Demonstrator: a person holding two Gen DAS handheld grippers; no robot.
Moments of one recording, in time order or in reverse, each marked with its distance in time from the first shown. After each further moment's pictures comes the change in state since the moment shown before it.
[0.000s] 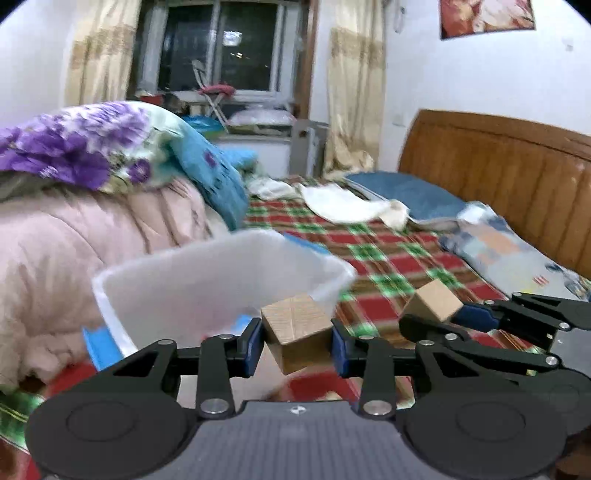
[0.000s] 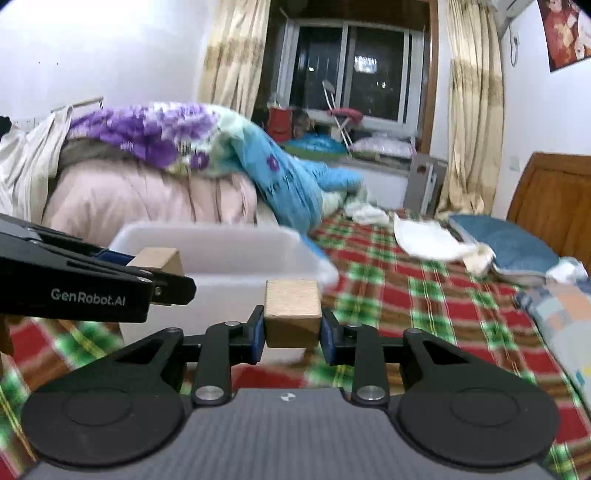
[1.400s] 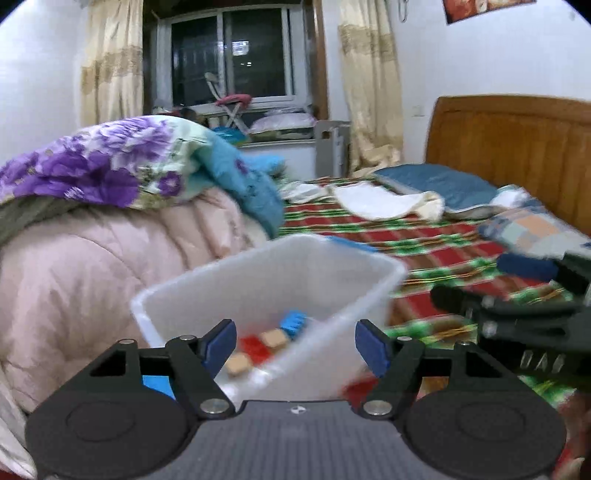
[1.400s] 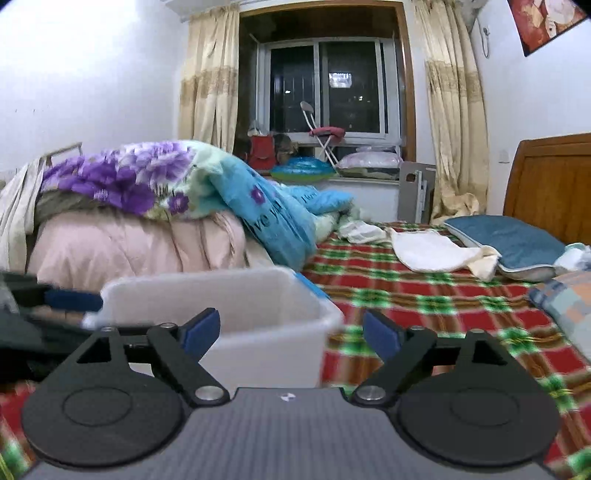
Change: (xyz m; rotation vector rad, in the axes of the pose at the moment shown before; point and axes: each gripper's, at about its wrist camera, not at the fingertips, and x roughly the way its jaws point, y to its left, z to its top) left arm 0.009 0.008 -0.007 0.079 -0.009 0.081; right arm 0.016 -0.016 0.000 0.104 -0.073 -0.020
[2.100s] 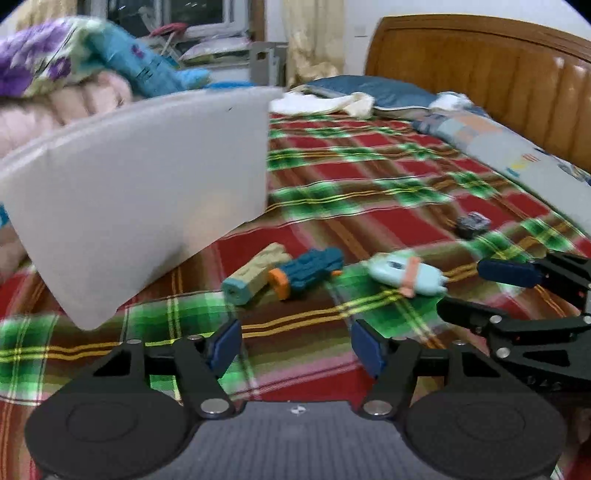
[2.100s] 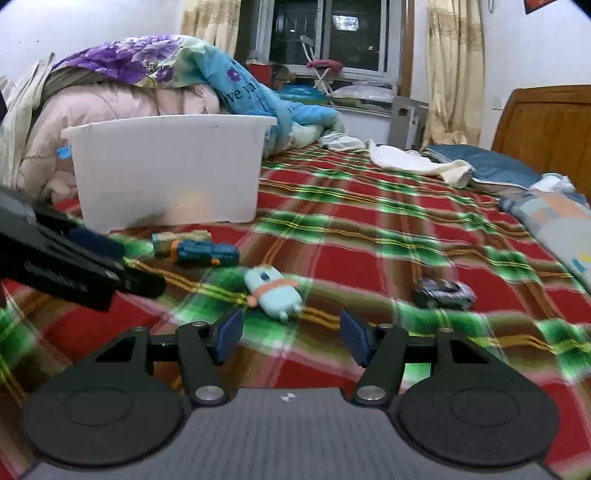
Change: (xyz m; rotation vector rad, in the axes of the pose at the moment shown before) left arm 0.056 -0.078 -0.110 0.049 0.246 -0.147; right arm -0.027 -0.060 -0.134 -0.038 0.205 0.010
